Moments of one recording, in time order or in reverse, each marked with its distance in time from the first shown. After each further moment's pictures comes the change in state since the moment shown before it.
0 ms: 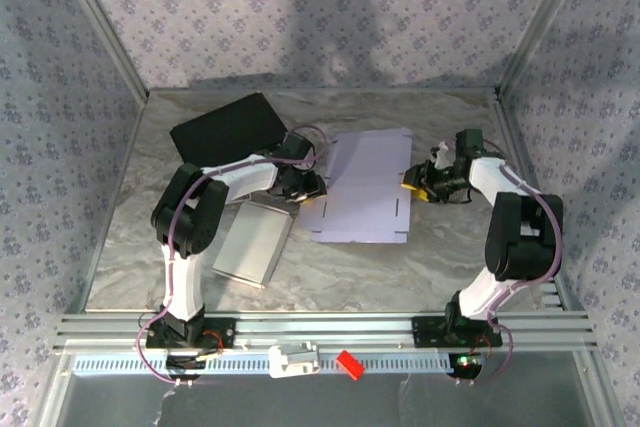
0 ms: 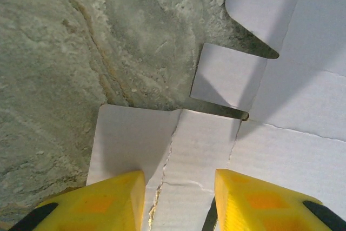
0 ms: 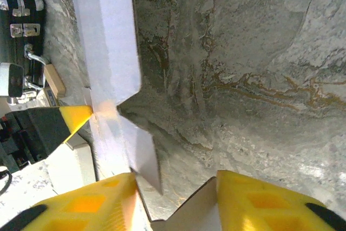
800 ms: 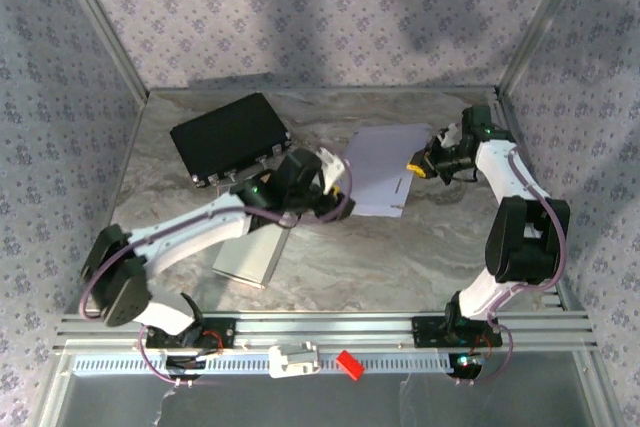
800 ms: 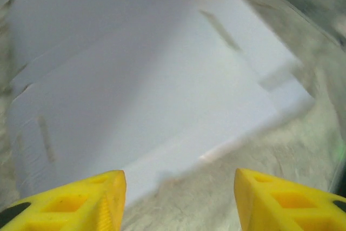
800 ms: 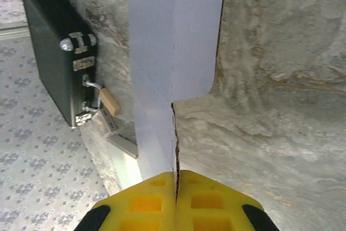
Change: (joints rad) left arm -0.329 -0.566 -0.229 0.151 -0.155 0.656; right arm -0.004 -0.008 0.233 -0.179 -0.036 0.230
